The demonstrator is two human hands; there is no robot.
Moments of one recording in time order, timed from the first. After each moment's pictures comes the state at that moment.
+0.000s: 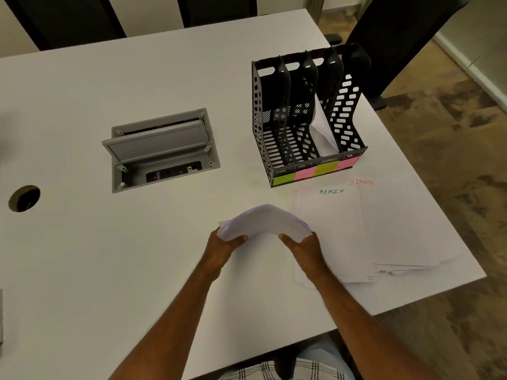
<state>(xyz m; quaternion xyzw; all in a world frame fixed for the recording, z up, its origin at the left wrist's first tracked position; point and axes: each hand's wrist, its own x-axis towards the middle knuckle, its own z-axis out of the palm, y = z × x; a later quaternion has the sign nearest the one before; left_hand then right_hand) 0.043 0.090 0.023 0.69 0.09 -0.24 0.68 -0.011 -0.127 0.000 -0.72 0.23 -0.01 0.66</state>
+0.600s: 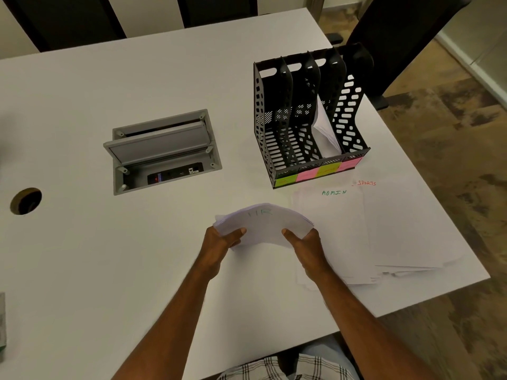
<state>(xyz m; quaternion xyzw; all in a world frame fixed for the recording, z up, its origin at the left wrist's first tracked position) 0.059 0.098 0.027 0.66 0.09 -0.23 0.71 0.003 -0.120 0.007 -0.66 0.28 0.00 0.69</state>
